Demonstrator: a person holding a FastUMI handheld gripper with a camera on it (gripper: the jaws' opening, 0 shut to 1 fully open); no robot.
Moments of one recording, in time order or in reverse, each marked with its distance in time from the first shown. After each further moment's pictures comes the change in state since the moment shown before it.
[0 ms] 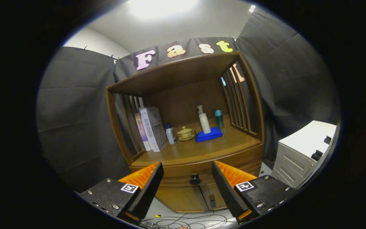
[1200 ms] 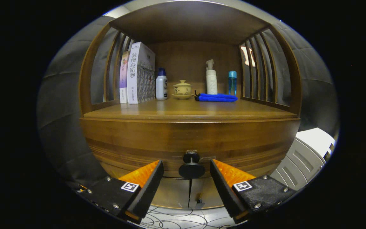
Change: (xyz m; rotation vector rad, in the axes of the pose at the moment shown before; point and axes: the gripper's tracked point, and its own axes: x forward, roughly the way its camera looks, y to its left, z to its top) arm 0.140 -0.013 -0.145 -0.218 0.158 -0.089
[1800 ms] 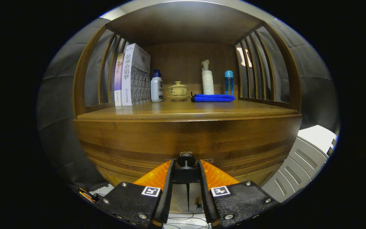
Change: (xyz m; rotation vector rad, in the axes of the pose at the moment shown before) arm 0.011 -0.017 -0.011 0.018 -0.015 -0.051
